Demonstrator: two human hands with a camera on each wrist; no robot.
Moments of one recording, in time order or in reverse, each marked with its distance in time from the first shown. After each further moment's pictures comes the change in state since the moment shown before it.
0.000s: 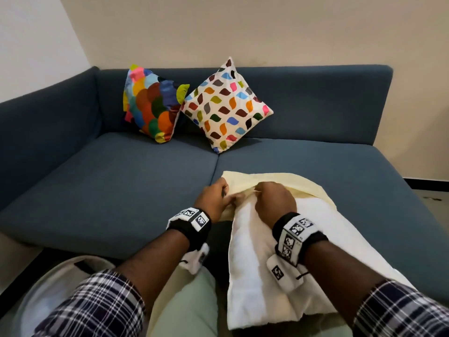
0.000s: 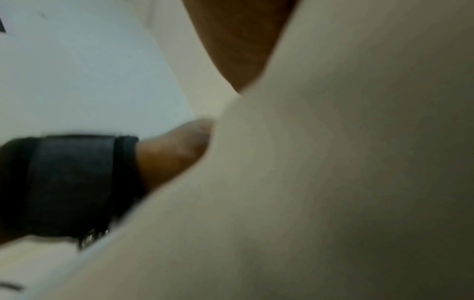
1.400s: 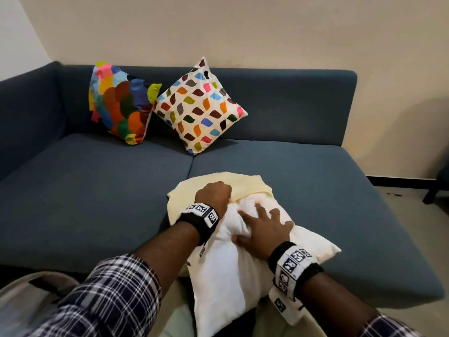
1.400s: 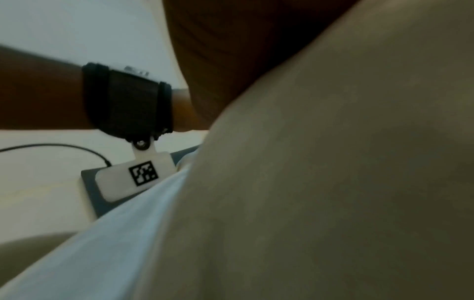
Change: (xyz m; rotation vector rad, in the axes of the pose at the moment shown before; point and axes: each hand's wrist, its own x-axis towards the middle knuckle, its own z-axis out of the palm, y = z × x) left_hand 0.044 0.054 0.057 0.598 -0.090 0.135; right_hand -0.036 0.070 0.019 -0.281 -0.340 0.034
